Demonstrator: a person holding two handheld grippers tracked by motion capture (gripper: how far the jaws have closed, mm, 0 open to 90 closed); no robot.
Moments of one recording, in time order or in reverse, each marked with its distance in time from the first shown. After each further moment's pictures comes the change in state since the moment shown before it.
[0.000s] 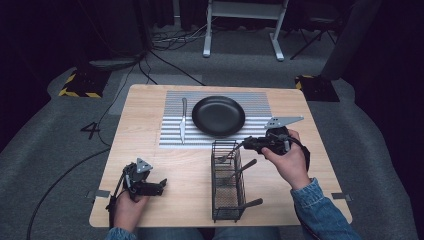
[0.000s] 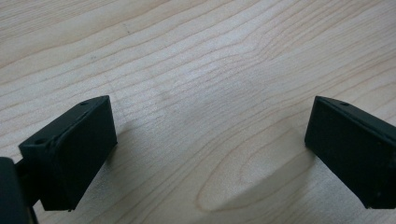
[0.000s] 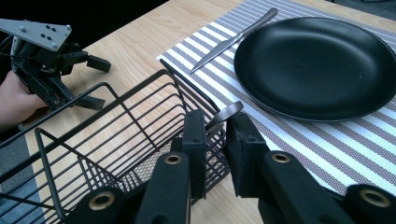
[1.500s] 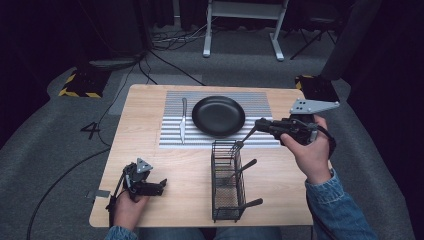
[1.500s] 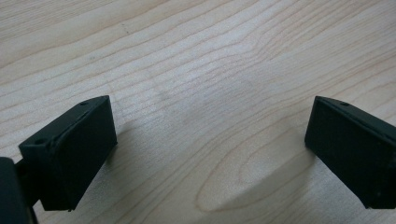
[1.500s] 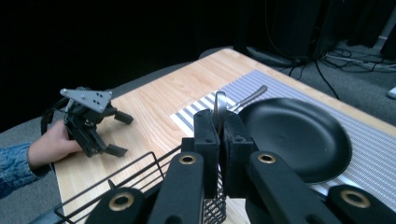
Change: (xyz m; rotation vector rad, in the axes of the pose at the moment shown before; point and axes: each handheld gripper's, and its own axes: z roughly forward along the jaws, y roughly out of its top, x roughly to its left) left arm 0.000 0.000 0.000 0.000 -0.002 0.004; right arm 0.020 0.047 -0.074 -0.197 -0.001 -0.086
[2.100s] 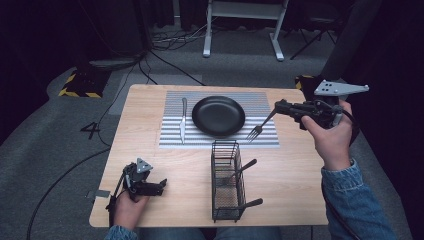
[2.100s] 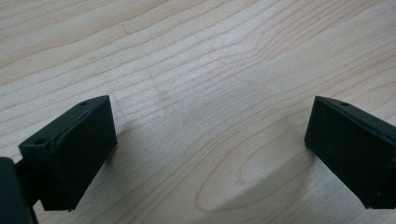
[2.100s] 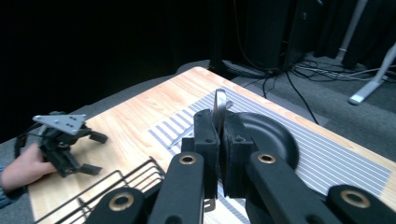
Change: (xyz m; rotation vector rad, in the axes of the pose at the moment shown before) left arm 0.000 0.000 0.000 0.000 0.000 -0.001; right arm -0.033 0.023 -0.036 -0.046 -0.090 0.019
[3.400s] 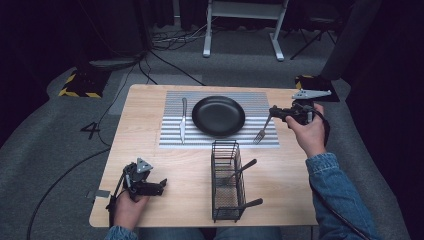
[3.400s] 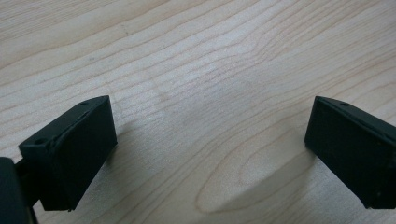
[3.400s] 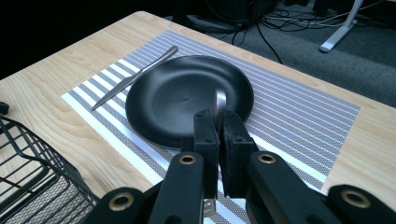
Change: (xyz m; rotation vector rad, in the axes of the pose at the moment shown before) left arm 0.000 0.000 0.000 0.001 -0.002 0.006; right arm -0.081 -0.070 0.075 0.157 -0.117 0.068
